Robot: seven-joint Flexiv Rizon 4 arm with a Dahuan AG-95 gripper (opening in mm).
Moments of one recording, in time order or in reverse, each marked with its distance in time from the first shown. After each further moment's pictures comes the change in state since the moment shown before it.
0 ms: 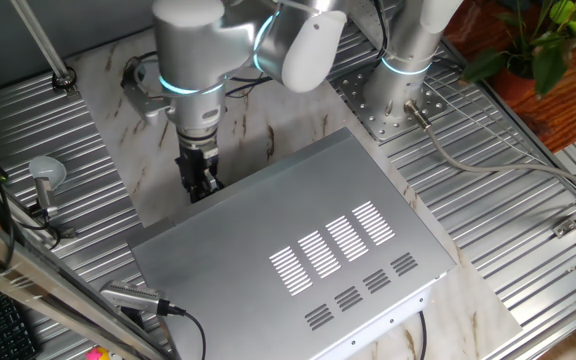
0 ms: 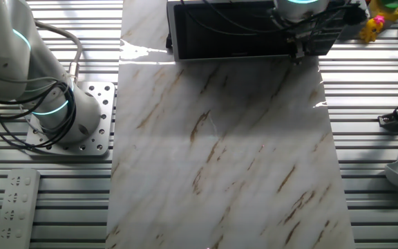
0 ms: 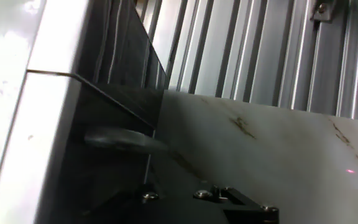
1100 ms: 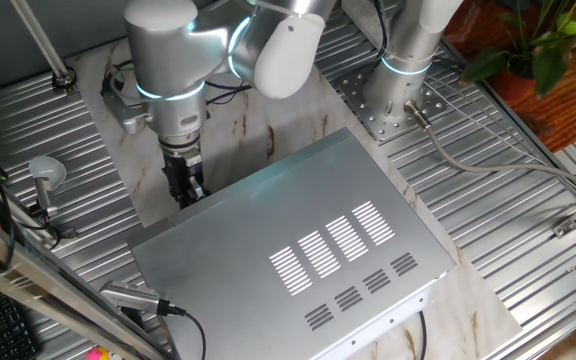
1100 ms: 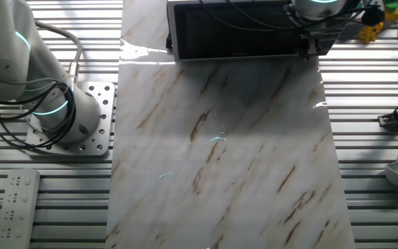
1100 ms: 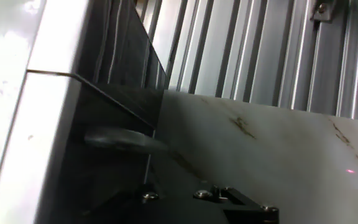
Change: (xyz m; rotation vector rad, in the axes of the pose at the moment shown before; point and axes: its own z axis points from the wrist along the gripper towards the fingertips) arm -0.029 0.002 0.011 -0.029 0.031 -0.024
